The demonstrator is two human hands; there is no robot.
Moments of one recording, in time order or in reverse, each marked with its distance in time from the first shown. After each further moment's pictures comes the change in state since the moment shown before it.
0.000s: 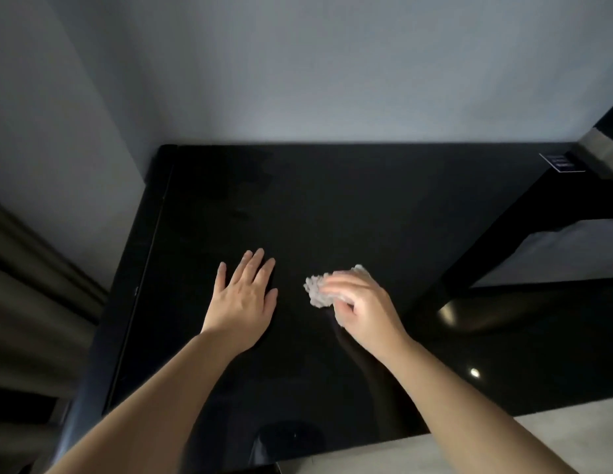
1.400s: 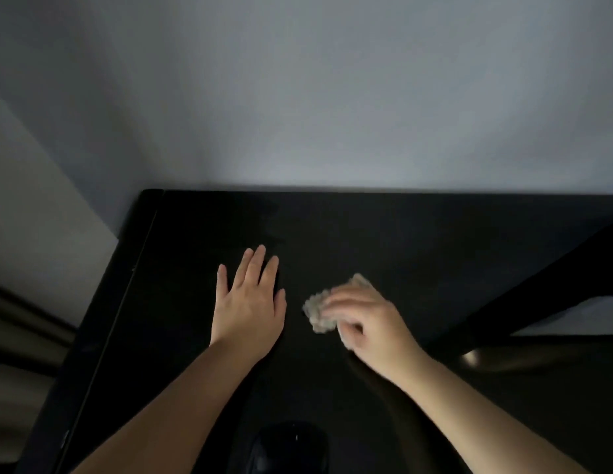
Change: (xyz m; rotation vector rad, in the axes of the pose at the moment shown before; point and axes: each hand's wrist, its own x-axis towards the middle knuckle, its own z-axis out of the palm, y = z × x) left_hand 0.167 -0.007 -0.012 0.083 0.086 -0.172; right_hand 0.147 0.087 0.021 0.123 -0.151 -0.108
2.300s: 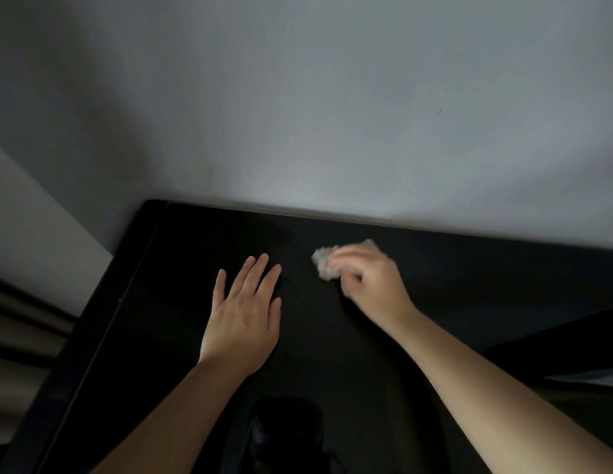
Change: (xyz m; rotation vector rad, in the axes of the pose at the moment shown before) left_hand 0.061 -0.014 0.013 -0.046 0.003 -0.055; right_hand 0.137 0.080 0.005 -0.030 0.077 0.001
